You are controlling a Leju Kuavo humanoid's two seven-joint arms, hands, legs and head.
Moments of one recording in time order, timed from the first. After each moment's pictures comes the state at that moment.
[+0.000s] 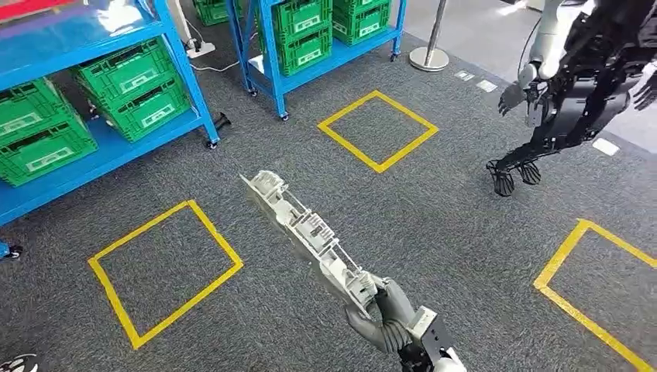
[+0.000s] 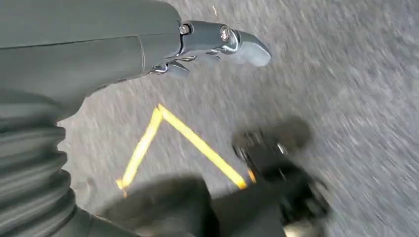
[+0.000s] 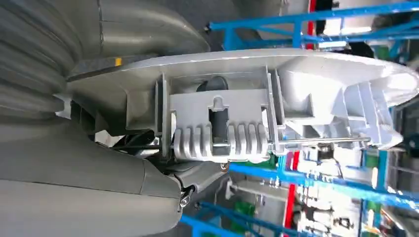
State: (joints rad) left arm -0.11 -0.11 0.98 -0.20 -0.97 -0.25 -0.31; right arm 0.12 0.07 0.33 -1.49 0.21 0.25 -0.50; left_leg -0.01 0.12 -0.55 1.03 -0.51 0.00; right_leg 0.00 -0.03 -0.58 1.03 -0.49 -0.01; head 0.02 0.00
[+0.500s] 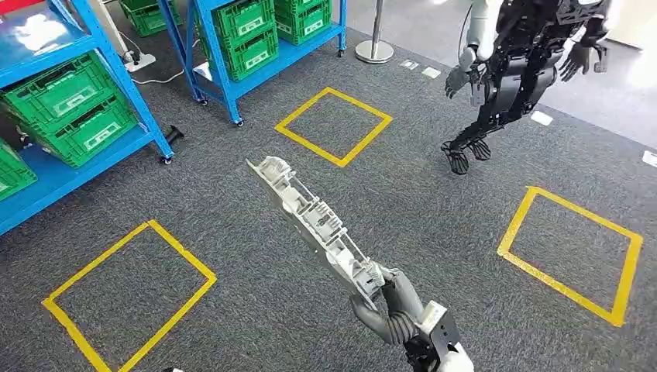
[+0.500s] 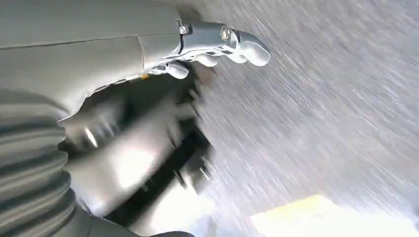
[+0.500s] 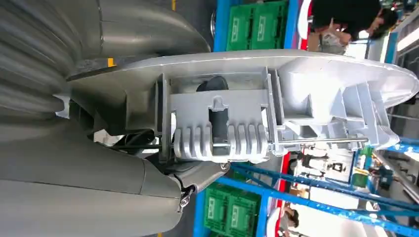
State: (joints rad) left arm -0.13 -0.13 1.18 -0.20 -0.69 -0.73 -0.52; right arm 0.13 0.07 0.28 -1.55 0.22 0.25 -0.49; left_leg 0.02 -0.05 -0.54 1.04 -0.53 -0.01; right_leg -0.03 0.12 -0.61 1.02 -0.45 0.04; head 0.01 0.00
